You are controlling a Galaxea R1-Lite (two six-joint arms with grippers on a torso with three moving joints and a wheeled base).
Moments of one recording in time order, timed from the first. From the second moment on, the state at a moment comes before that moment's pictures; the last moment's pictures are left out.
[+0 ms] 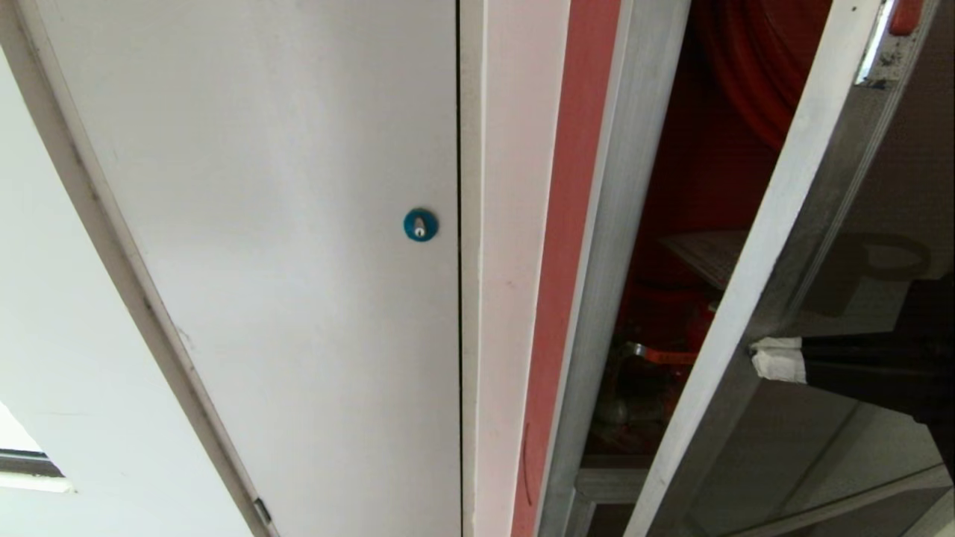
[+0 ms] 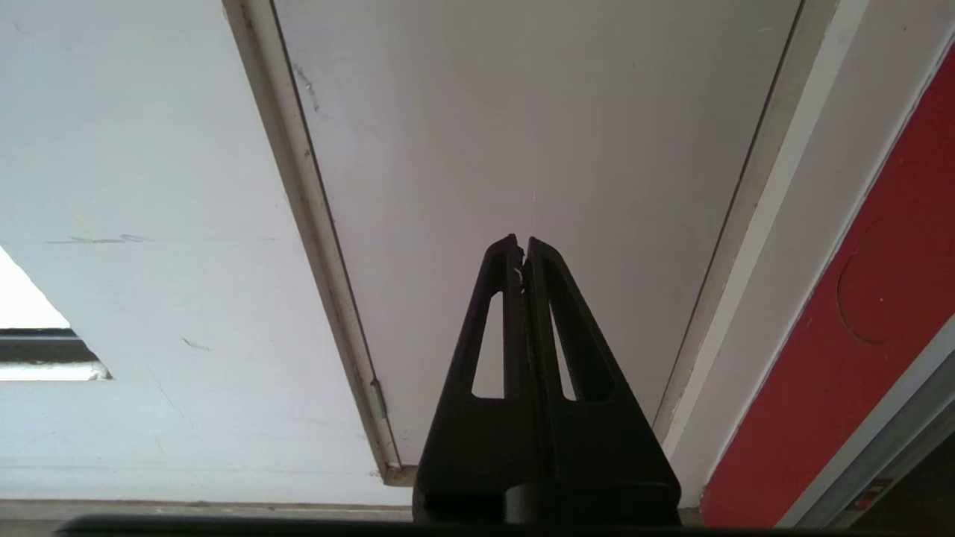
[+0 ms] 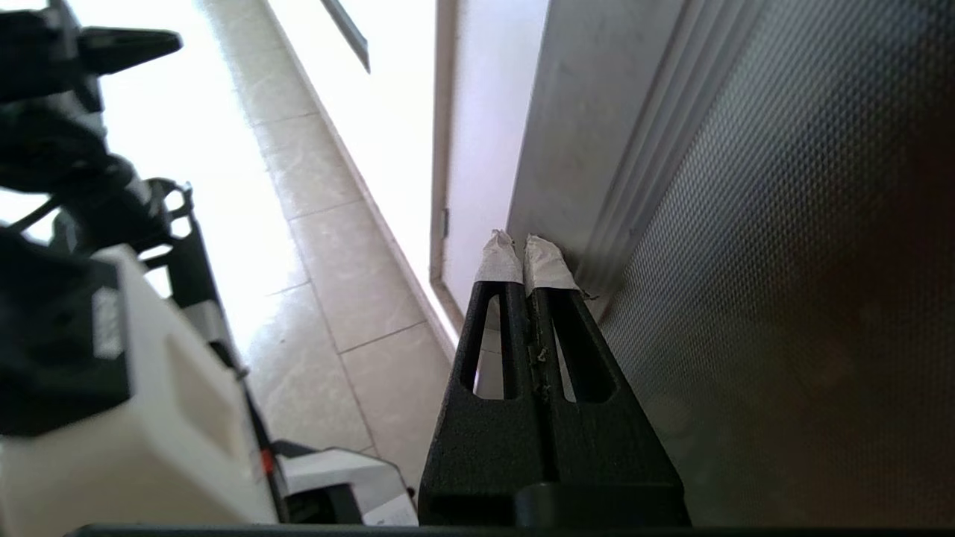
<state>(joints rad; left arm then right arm) 0.00 0.00 0.00 -0.02 -0.01 0.01 0.29 1.10 -0.83 -0.05 0.71 -0.24</state>
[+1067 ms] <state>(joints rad) 0.00 0.00 0.00 -0.02 -0.01 0.01 0.36 1.37 -0.88 -0.40 0.30 -0.22</state>
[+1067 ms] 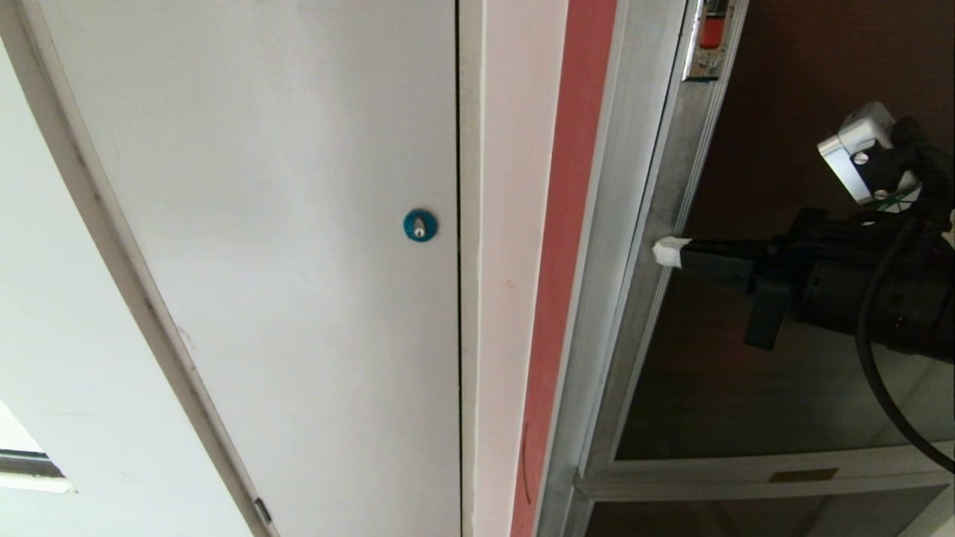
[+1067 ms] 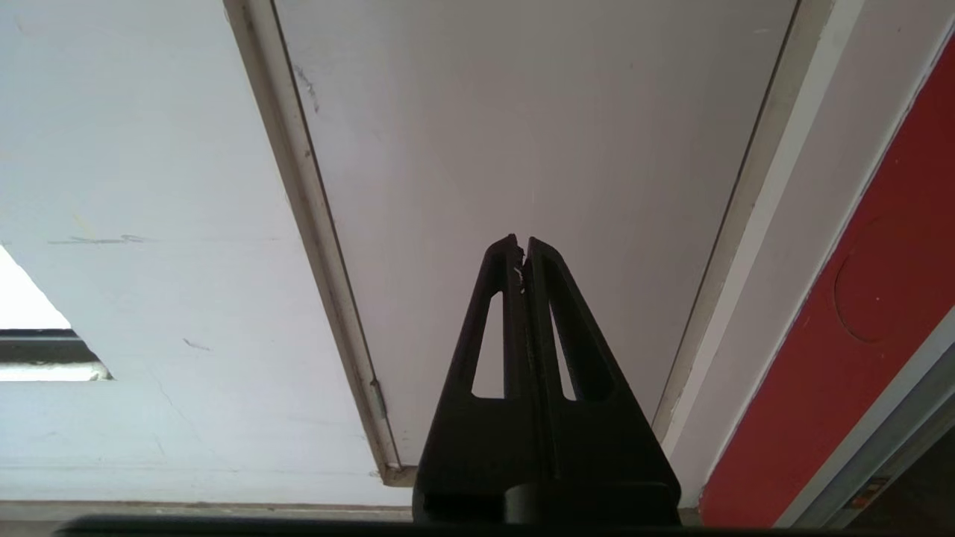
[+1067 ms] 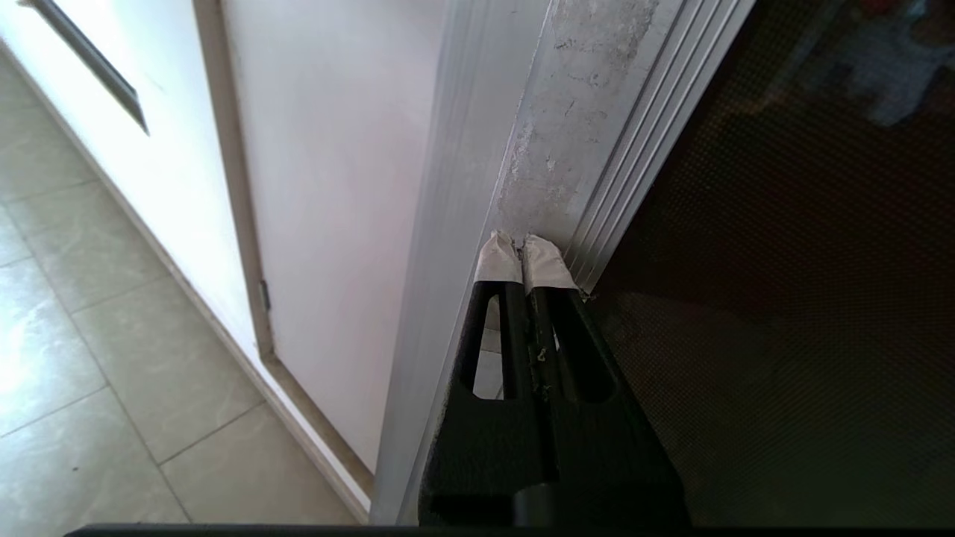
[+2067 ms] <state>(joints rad) 0.00 0.00 0.00 -0.02 -0.01 0.01 0.35 1.42 -0.86 -0.53 0.24 -0.20</state>
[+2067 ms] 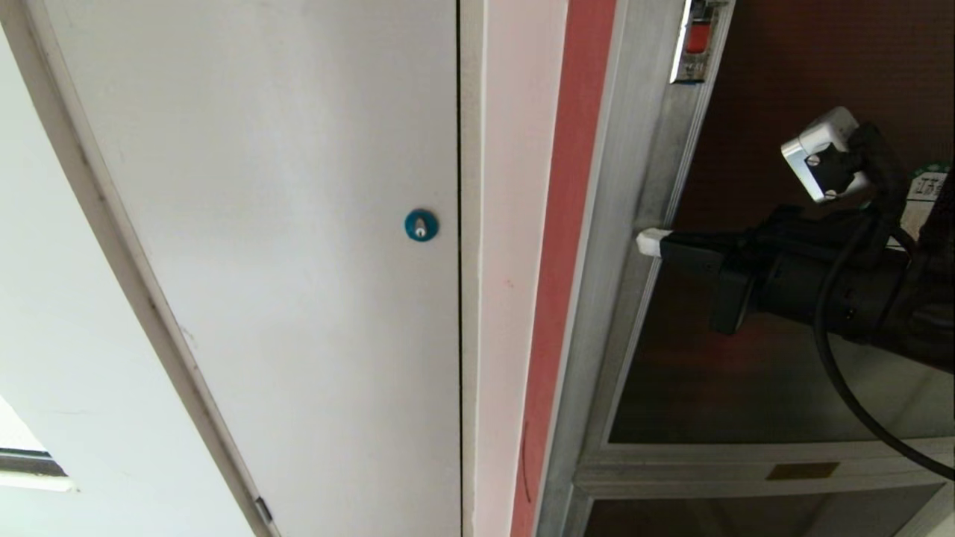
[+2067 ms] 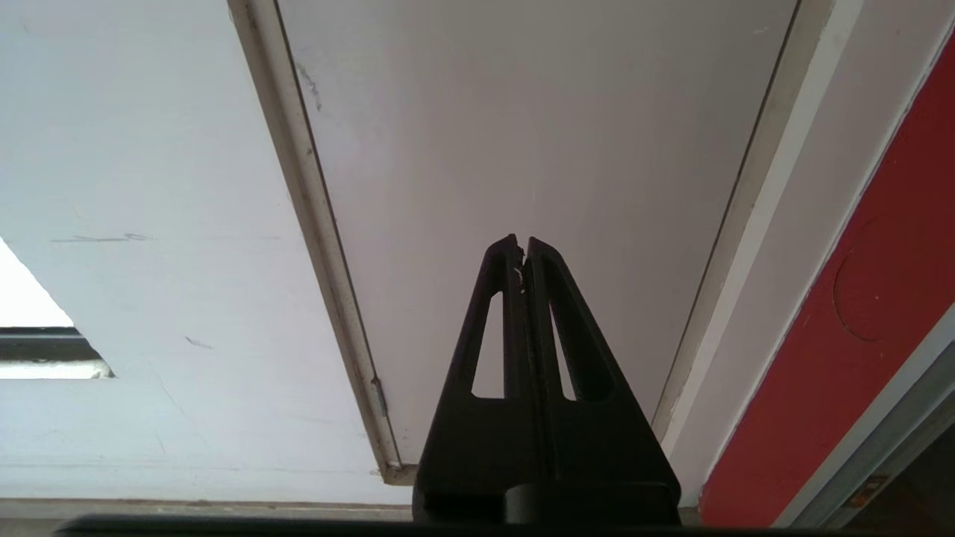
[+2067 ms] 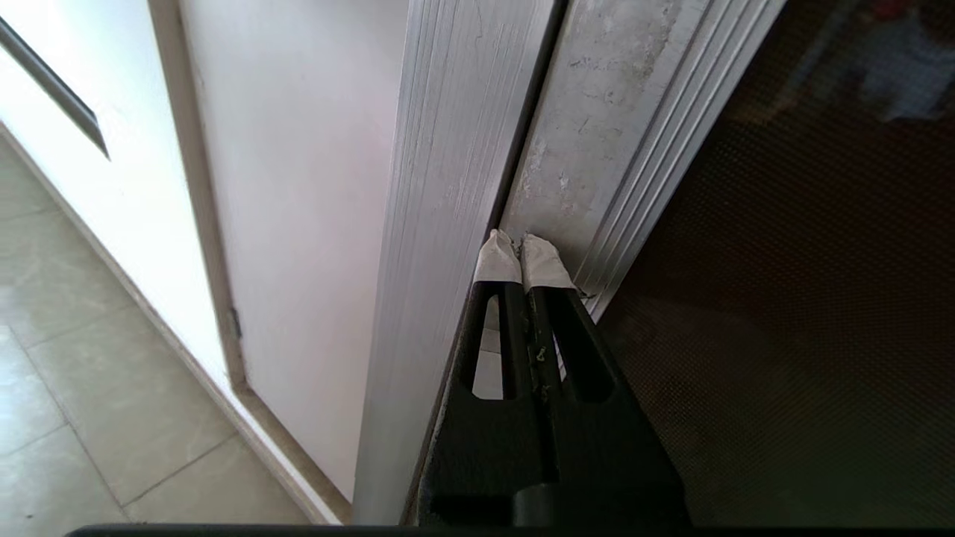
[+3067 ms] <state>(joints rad) 0.00 0.00 0.00 -0.02 -0.01 0.01 0.45 1.21 -1.30 -0.23 0.33 -0.06</state>
